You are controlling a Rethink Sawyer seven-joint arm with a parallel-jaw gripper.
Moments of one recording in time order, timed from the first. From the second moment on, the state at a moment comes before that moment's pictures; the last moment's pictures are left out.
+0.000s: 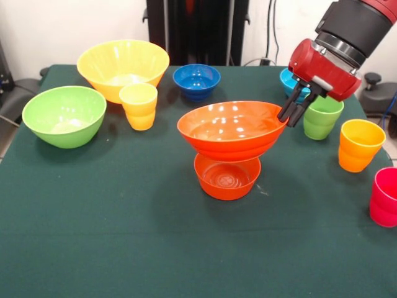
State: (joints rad) arm 0.47 -0.31 -0.57 1.26 -0.19 0.50 2.27
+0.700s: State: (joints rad) arm 0.50 -0.31 -0.58 1.25 -0.16 0.50 2.27
